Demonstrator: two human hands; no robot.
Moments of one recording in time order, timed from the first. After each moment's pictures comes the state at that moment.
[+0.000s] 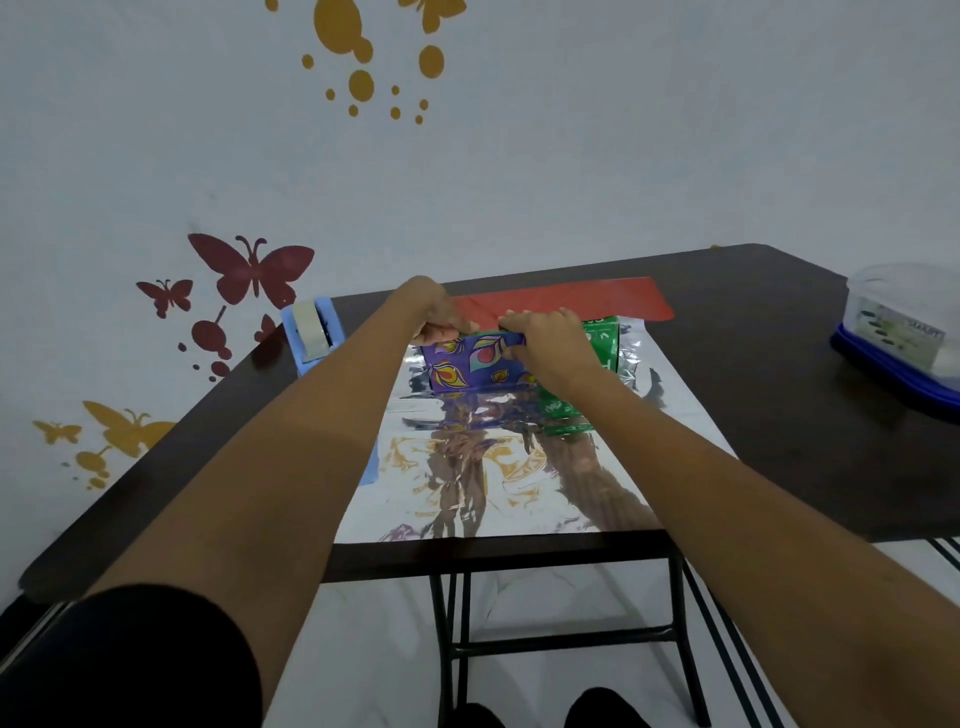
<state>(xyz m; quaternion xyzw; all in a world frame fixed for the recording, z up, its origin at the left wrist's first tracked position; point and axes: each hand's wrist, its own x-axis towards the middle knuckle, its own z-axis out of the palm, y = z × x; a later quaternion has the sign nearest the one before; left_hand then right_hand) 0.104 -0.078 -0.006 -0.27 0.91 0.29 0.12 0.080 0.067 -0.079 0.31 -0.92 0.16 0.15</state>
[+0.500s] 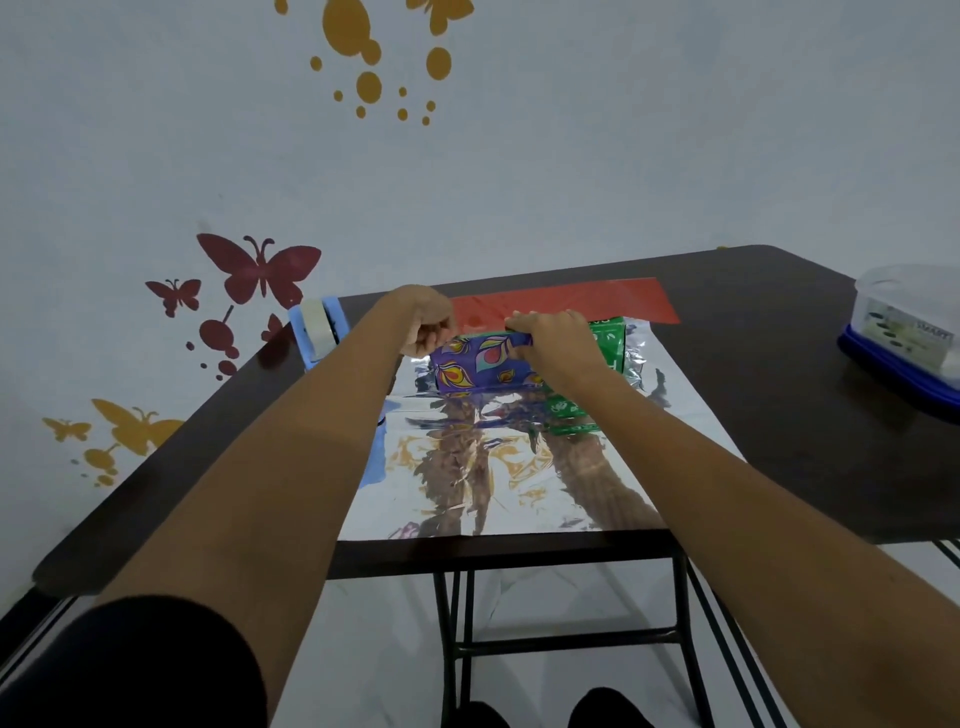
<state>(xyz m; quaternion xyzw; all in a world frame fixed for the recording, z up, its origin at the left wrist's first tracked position) 0.119 -0.088 -0.011 -0.30 0.85 0.41 0.09 0.081 0.067 -0.078 0.31 -0.92 0.16 0.15</state>
